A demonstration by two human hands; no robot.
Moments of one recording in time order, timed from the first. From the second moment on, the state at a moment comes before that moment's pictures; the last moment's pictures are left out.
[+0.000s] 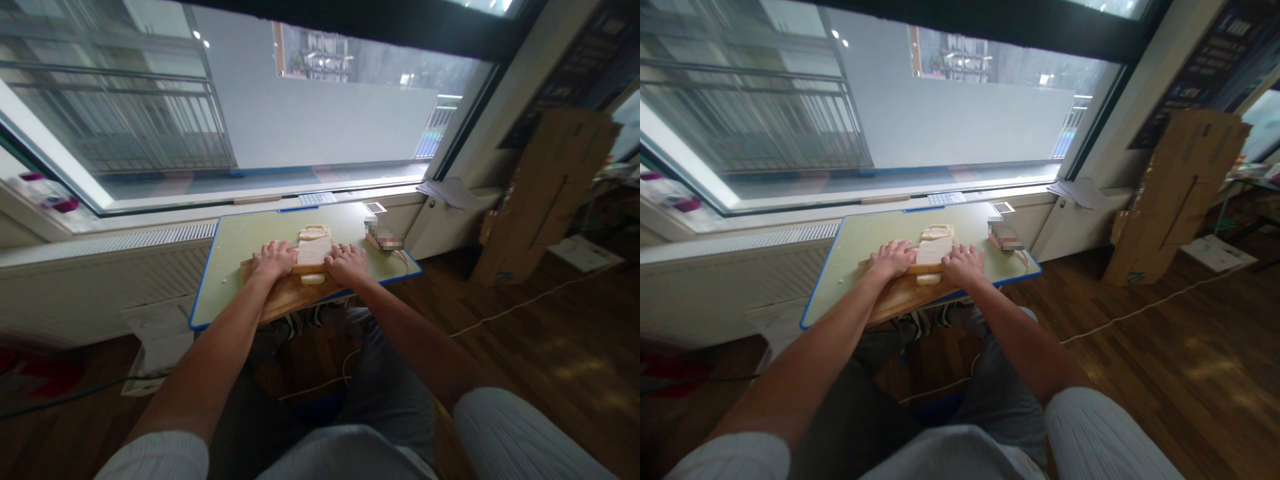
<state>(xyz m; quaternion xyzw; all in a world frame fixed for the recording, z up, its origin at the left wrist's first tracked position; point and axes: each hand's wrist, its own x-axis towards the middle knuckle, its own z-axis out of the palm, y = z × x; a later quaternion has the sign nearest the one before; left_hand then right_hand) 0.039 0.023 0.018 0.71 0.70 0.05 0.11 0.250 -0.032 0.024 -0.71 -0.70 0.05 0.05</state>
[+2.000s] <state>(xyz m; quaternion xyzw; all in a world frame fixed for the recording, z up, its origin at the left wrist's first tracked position) 0.045 0.028 0.020 0.71 0.70 0.08 0.08 0.250 -0.017 0.021 -0.72 -0.69 0.05 0.07</state>
